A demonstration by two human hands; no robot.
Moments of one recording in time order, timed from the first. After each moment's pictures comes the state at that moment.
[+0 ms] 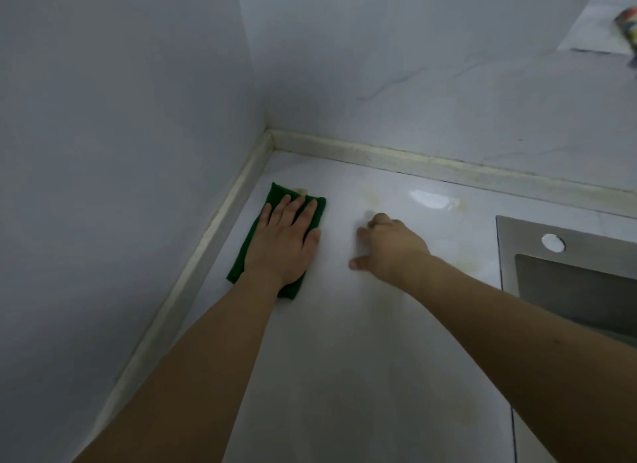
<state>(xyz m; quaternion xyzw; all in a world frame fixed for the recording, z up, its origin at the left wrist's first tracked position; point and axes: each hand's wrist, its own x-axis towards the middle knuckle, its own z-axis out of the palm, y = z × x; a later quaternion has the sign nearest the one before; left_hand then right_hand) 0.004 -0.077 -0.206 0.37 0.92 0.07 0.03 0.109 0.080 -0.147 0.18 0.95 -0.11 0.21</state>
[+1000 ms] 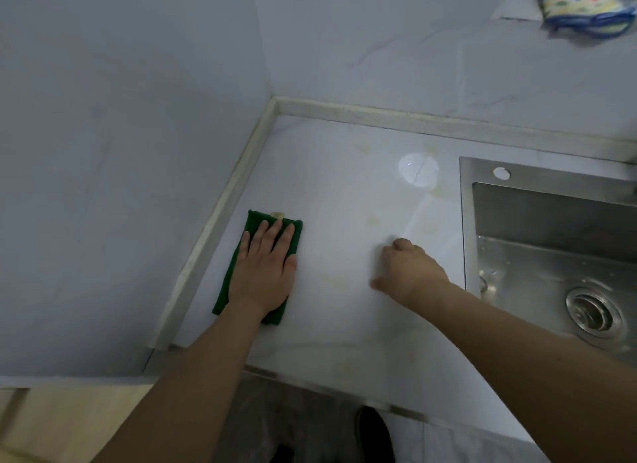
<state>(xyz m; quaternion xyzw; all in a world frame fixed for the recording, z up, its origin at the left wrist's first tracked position) 0.142 -0.214 -0.201 0.35 0.93 0.07 0.05 0.279 -0.012 -0.137 0.27 0.93 -0.15 0.20</state>
